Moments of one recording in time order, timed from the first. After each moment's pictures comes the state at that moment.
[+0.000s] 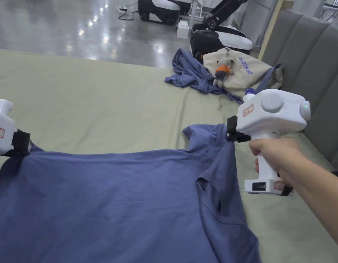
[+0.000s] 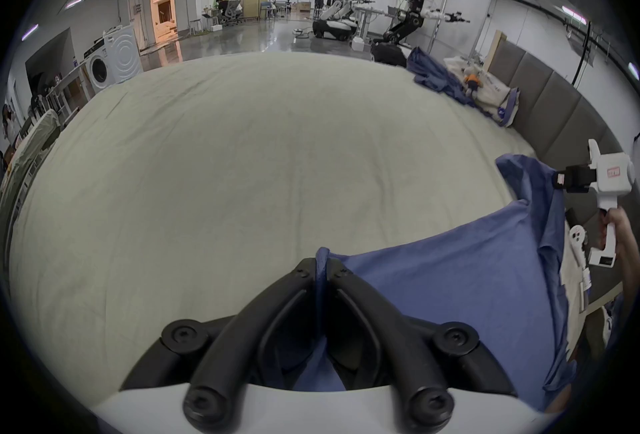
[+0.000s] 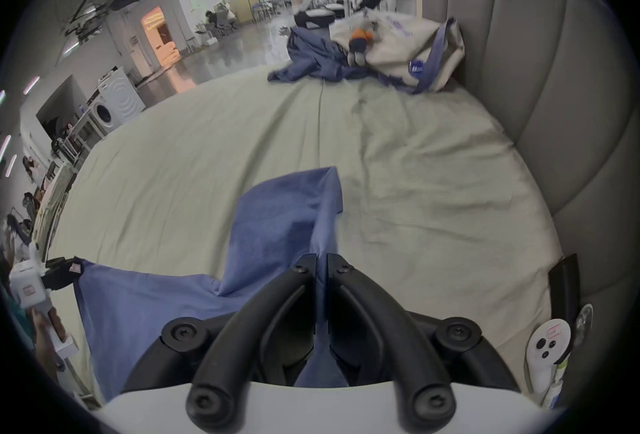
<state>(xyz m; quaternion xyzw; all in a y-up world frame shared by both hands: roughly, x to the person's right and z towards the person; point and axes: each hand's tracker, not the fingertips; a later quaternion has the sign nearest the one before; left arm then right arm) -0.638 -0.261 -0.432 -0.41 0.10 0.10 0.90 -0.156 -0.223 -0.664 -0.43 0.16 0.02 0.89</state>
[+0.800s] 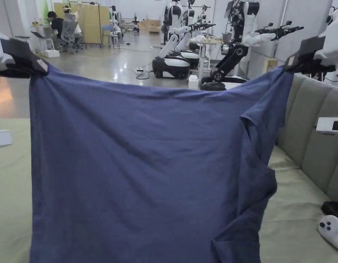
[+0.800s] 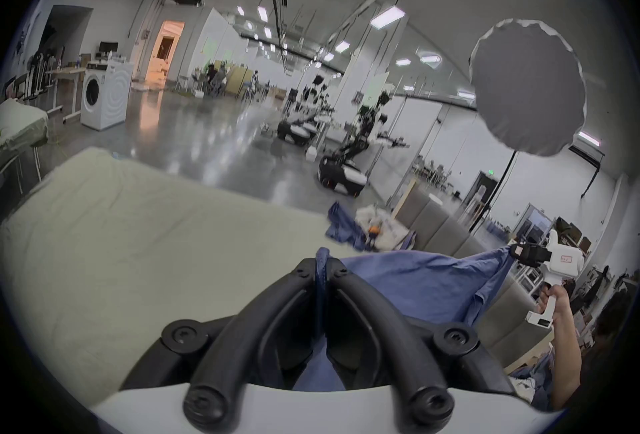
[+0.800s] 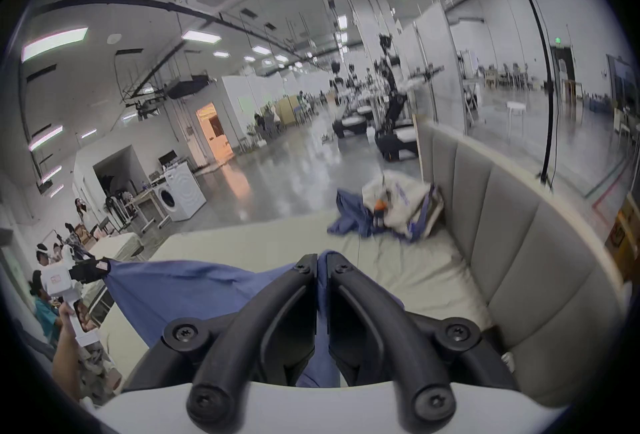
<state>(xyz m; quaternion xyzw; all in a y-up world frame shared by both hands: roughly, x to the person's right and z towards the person) -0.634 0.079 -0.320 -0.15 0.03 0.20 0.97 -0.042 0.110 -0.551 -0.21 0.25 -0.09 0.94</state>
